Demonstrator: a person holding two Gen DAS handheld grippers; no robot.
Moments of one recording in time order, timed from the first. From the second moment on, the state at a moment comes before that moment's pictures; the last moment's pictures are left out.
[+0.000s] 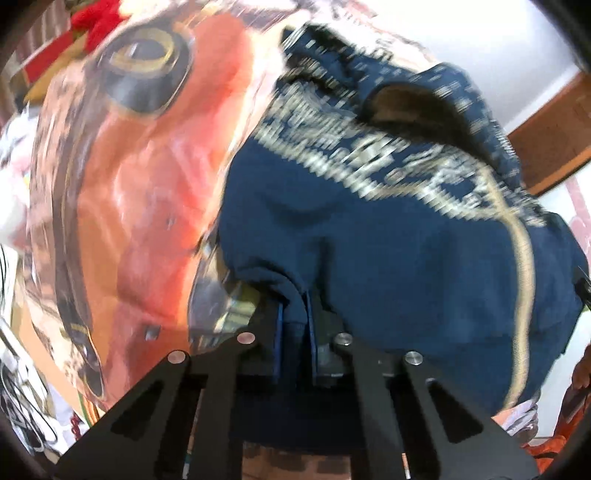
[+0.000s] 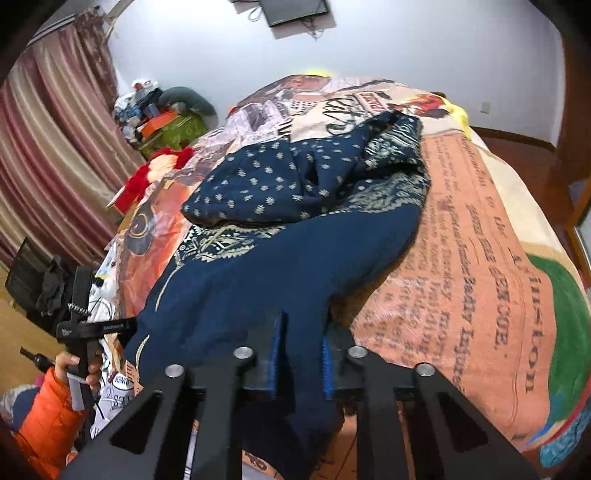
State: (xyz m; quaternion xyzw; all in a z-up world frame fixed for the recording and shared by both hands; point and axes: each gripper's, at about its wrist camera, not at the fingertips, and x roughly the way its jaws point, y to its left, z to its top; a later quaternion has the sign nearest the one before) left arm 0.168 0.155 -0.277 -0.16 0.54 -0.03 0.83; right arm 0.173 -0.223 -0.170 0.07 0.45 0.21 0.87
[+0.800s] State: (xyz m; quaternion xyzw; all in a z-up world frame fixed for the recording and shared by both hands) left arm 0.365 0.202 -0.149 -0.22 0.37 0.06 0.90; right arm 0.381 -0.257 -0.124 0.14 0.38 0.19 0.90
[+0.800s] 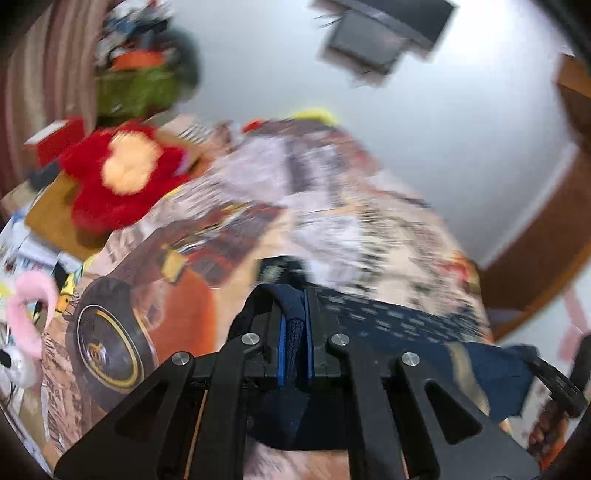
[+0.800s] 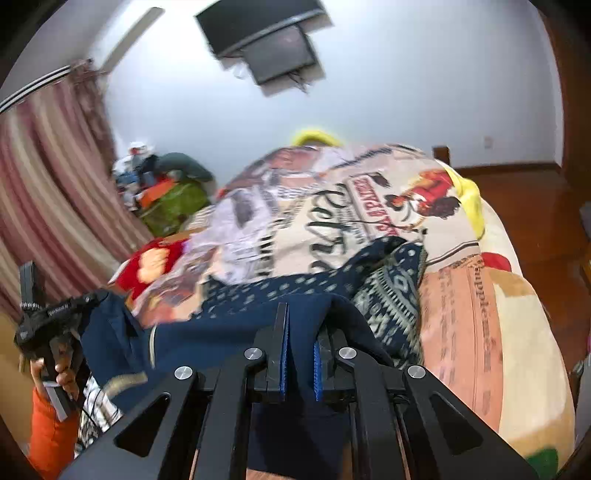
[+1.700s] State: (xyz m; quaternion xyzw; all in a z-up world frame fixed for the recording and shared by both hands) left arm 0.413 0.159 -0.221 0.01 0.49 0.05 0.87; right arm 0.473 -0.266 -0.188 0.06 0.51 0.21 0.83
